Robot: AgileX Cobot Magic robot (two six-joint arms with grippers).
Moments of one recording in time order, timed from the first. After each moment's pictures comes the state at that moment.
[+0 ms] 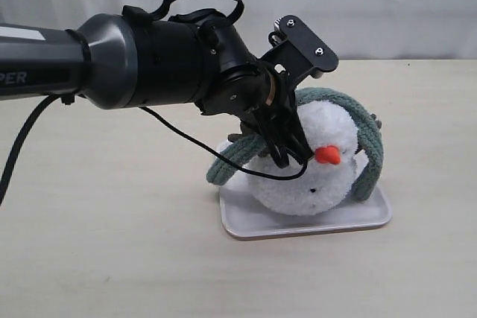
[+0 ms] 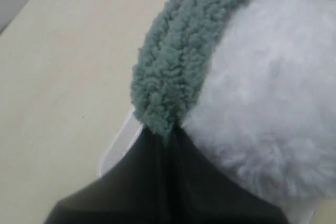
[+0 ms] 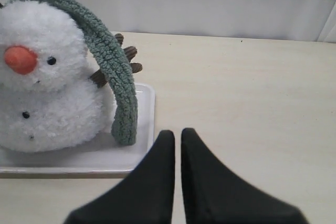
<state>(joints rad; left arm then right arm) -0.88 1.96 -1.47 0.42 0.50 -0.13 0.07 0.00 0.00 -0.12 0.34 0.06</state>
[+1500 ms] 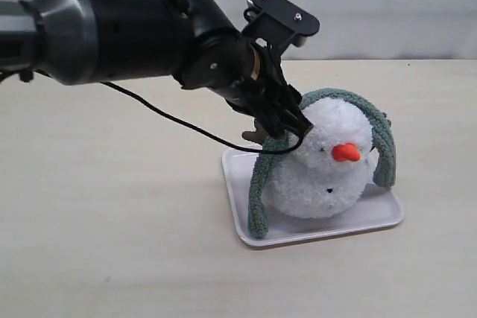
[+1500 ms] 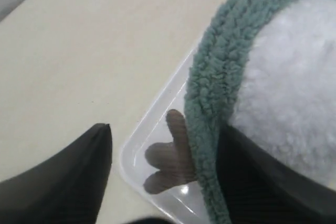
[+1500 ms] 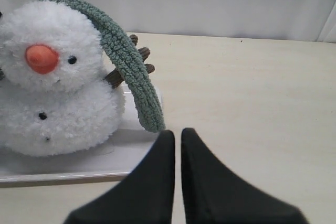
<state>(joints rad) -0.85 1.89 -1.47 0.35 0.55 -0.21 0.07 0.00 0.00 -0.12 0.34 0.06</state>
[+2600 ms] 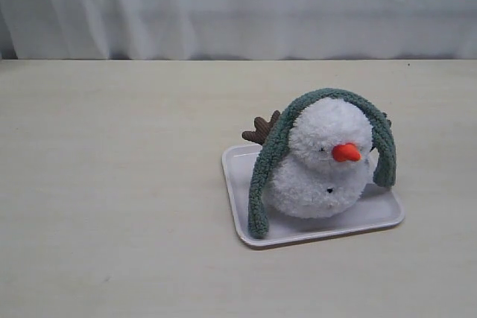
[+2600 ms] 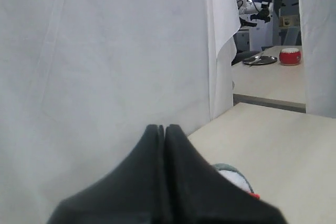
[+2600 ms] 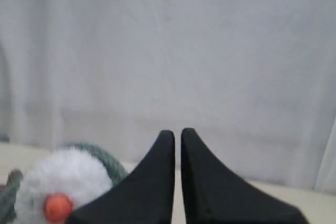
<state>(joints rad) -0.85 0.59 -0.76 0.36 0.22 -0.18 0.07 0.00 0.00 -0.18 -0.11 0.05</state>
